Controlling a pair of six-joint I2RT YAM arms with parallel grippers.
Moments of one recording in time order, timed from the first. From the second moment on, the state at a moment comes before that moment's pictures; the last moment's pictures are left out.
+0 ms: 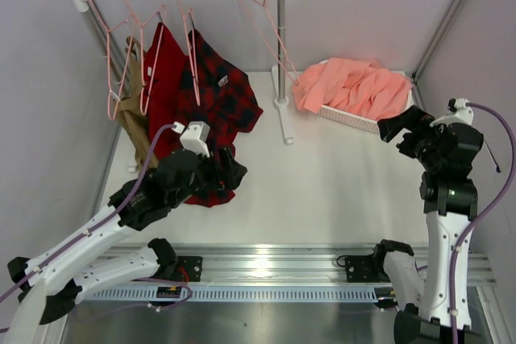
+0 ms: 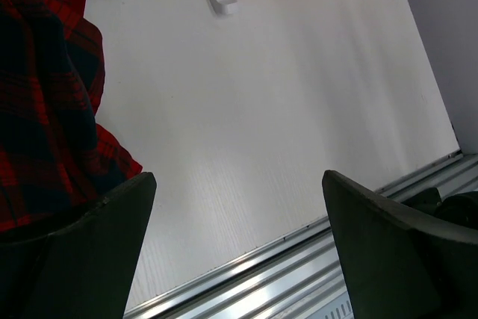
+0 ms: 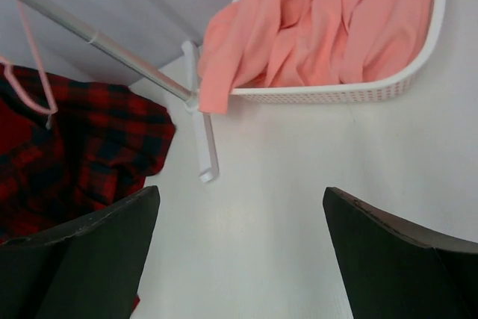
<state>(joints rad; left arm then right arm) -0.90 0.79 0.96 -0.63 -0.30 -0.65 -0.22 0.74 1.03 -0.54 -0.32 0.46</state>
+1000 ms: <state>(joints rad) -0.82 1.26 1.01 -0.52 -0.24 -0.57 -0.28 2.02 1.60 -0.17 -0.05 0.43</state>
